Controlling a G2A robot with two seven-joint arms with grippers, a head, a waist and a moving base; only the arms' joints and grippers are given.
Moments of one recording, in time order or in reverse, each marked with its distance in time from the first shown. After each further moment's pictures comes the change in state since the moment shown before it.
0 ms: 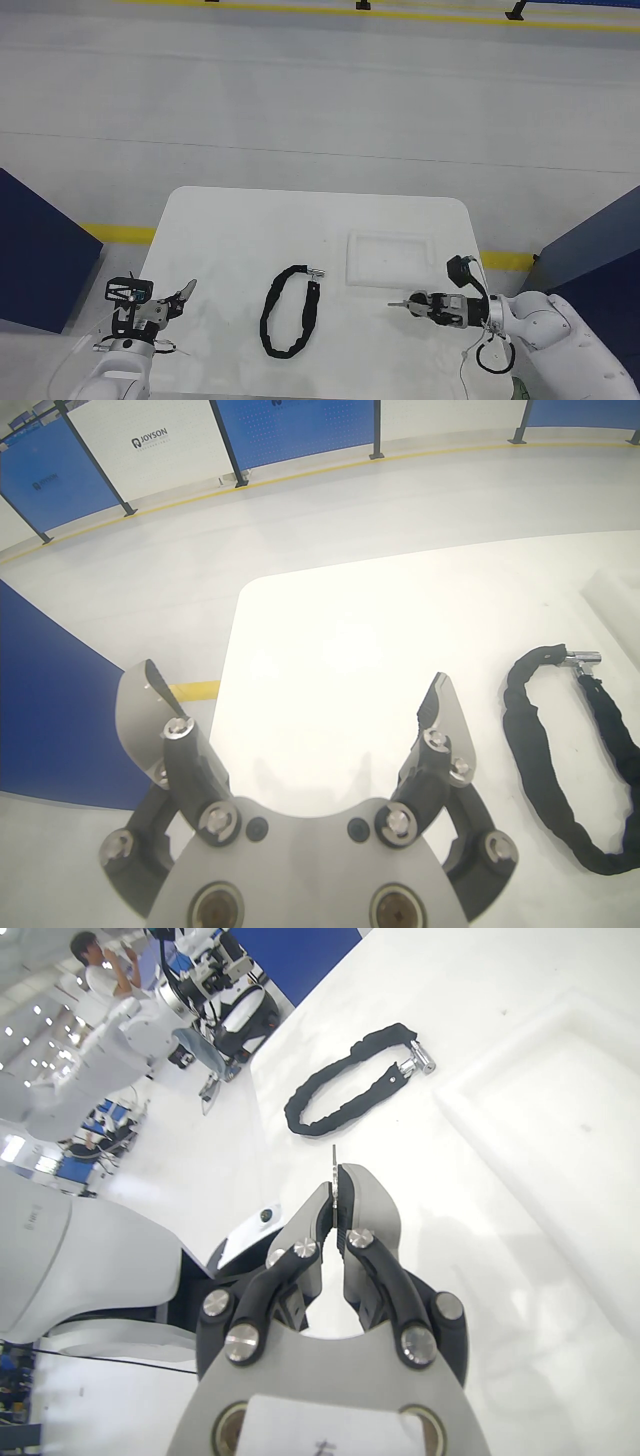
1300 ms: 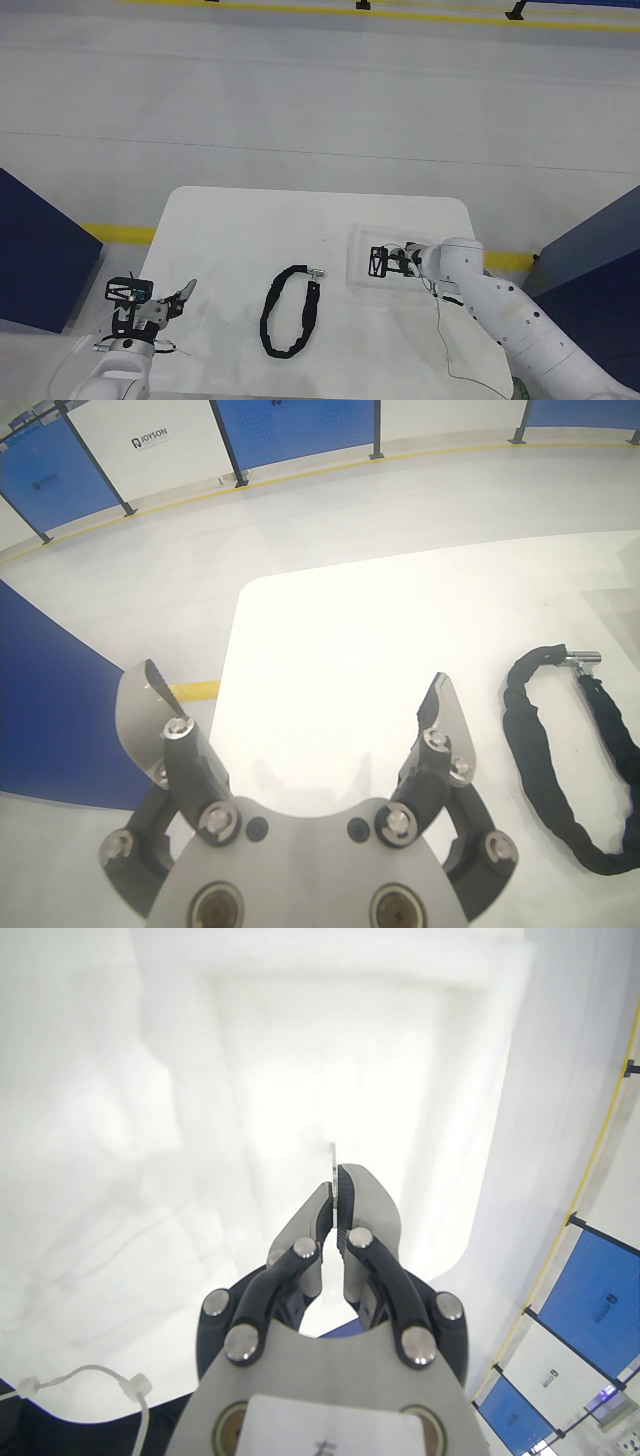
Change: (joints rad) left arm 0.000 0.000 0.000 0.000 0.000 0.000 0.000; right arm 0.411 -0.146 -0.389 -0.137 -1.532 0.287 -0.190
